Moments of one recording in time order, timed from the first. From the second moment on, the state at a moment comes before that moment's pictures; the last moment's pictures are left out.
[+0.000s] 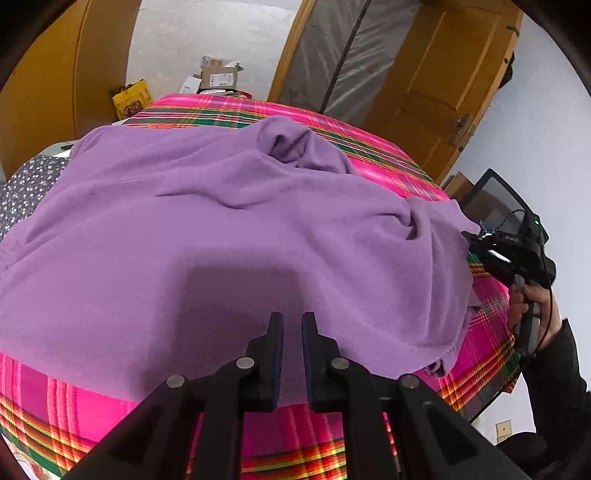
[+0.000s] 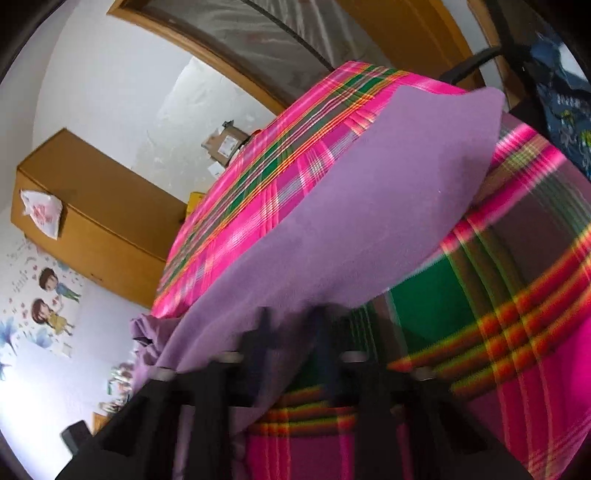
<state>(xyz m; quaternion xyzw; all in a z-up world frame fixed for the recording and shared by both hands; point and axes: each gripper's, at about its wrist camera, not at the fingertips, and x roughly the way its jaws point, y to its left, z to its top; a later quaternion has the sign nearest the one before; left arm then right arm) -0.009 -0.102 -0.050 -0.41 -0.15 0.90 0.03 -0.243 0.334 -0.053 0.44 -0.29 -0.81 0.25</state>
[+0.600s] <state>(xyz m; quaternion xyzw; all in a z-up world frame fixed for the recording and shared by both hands) -0.002 -0.088 -0.054 -0.42 -0.12 0.90 0.05 -0.158 0.389 0.016 0.33 -0.31 -0.85 0.25</state>
